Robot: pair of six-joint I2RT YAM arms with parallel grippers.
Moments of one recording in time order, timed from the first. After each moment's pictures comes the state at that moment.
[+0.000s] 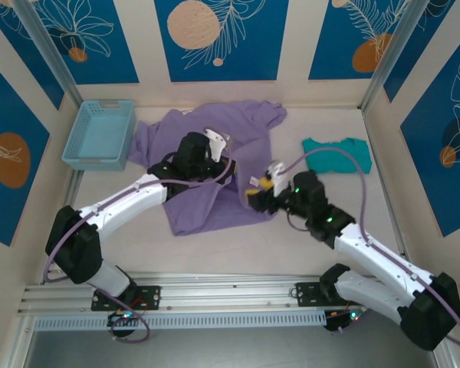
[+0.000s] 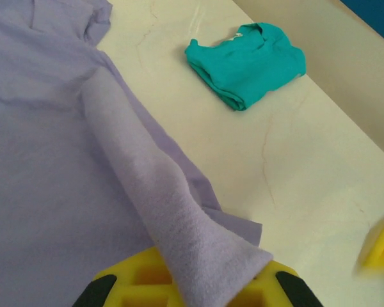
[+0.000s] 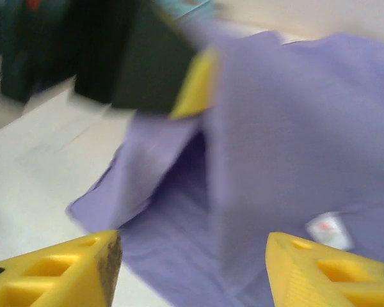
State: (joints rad) left arm -0.69 1.52 1.21 -0.24 0.24 -0.26; right arm 0.66 0.95 0.59 -0.04 -0.22 0.09
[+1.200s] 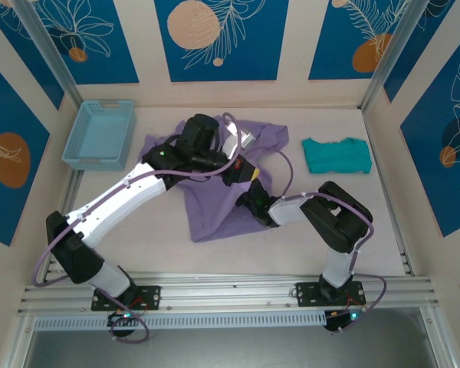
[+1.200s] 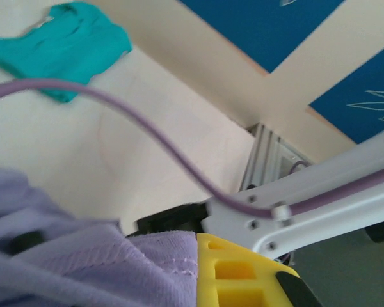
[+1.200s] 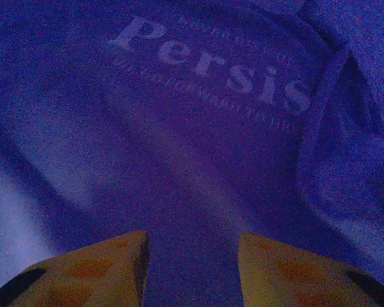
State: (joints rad) left arm -0.81 1.54 1.57 -0.58 0.61 -0.22; right arm 0.75 1.81 0.77 0.47 0.29 -0.07
